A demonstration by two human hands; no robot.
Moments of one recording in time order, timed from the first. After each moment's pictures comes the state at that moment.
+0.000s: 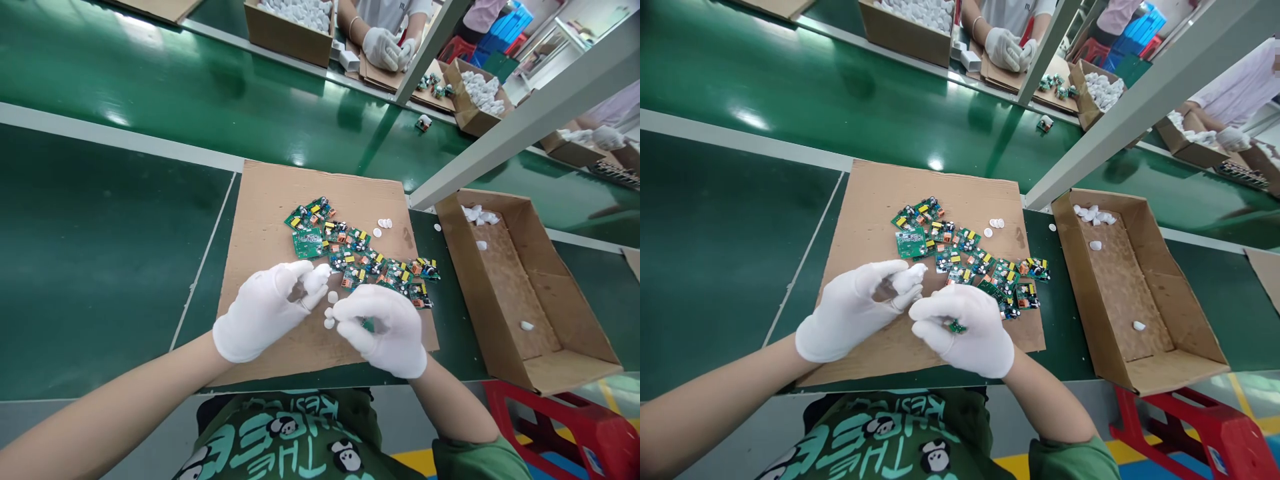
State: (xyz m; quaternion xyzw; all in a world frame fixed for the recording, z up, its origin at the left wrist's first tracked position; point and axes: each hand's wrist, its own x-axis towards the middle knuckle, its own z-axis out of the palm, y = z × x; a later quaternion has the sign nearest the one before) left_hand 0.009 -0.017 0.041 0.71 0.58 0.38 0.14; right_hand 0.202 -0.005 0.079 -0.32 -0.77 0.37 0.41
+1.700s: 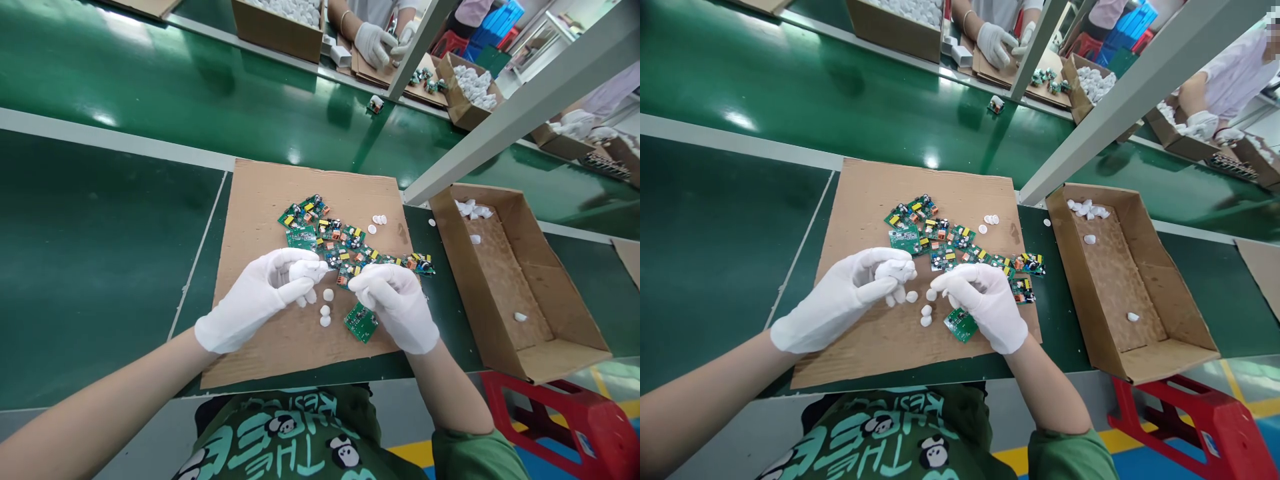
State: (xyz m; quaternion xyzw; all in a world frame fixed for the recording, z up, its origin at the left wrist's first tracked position) left_hand 0.003 -0.005 0.074 0.38 0.47 0.41 0.68; right_hand 0.223 0.016 0.075 -0.34 -0.54 0.65 0.41
